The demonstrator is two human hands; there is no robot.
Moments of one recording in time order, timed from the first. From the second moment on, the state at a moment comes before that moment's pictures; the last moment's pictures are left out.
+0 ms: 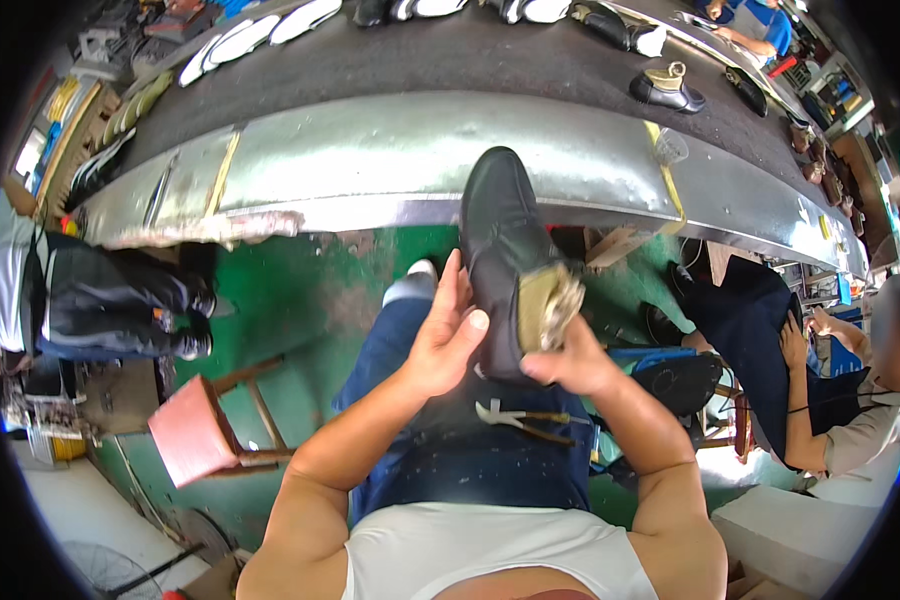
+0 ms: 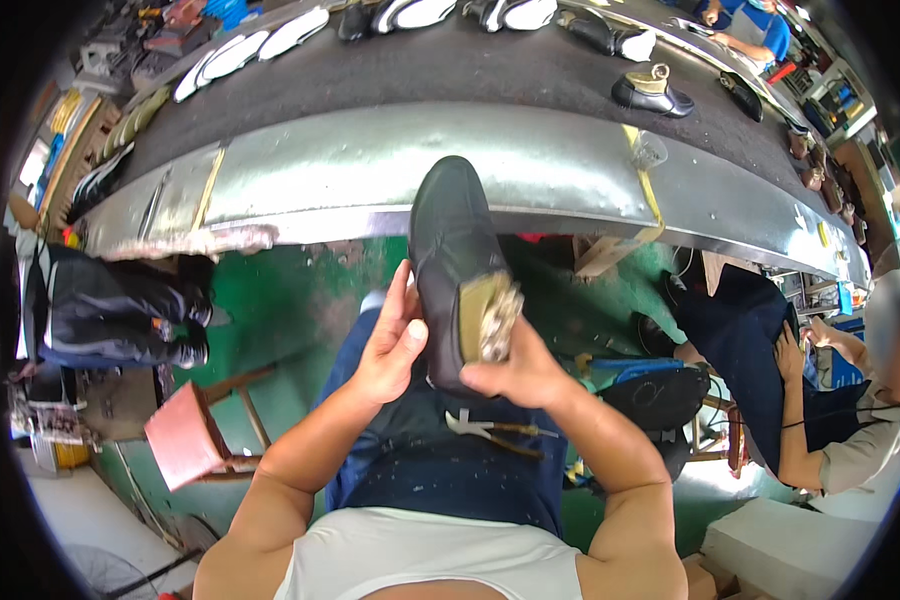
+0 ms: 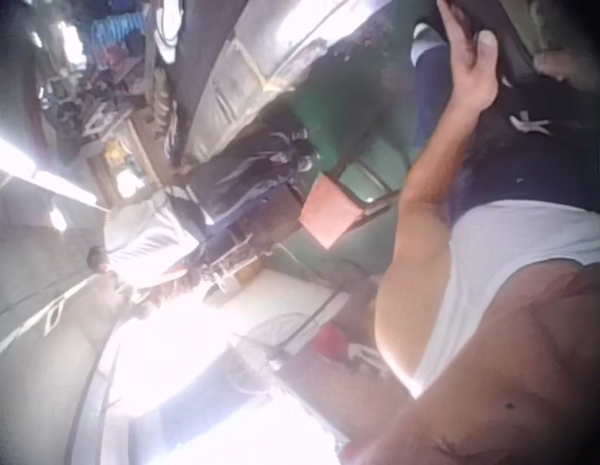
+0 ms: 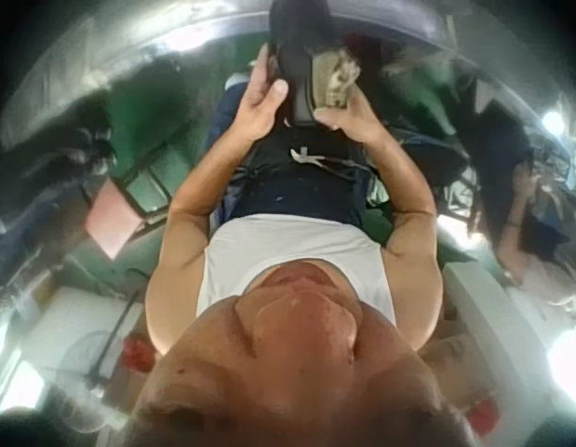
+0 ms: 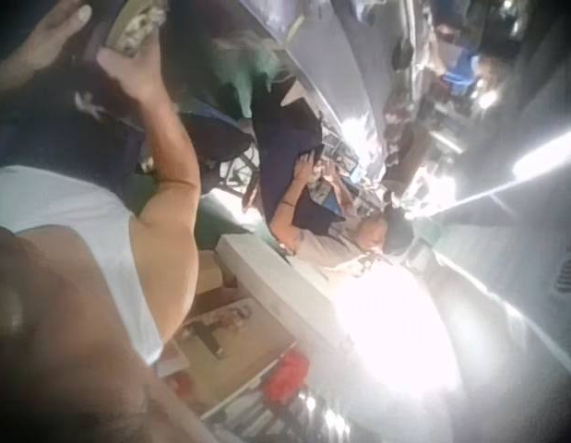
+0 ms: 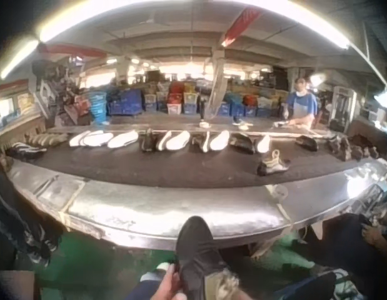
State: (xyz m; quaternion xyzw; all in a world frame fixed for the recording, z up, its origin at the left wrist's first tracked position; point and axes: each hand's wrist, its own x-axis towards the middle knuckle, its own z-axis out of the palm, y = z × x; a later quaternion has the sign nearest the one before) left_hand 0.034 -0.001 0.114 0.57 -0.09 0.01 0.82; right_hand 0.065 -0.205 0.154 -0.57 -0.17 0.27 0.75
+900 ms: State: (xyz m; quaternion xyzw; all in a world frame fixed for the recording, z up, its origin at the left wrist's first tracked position) left_hand 0.600 0.170 0.122 0.94 0.07 0.22 0.27; right_hand 0.472 -0.199 0.129 -0.94 -0.23 -0.07 0.26
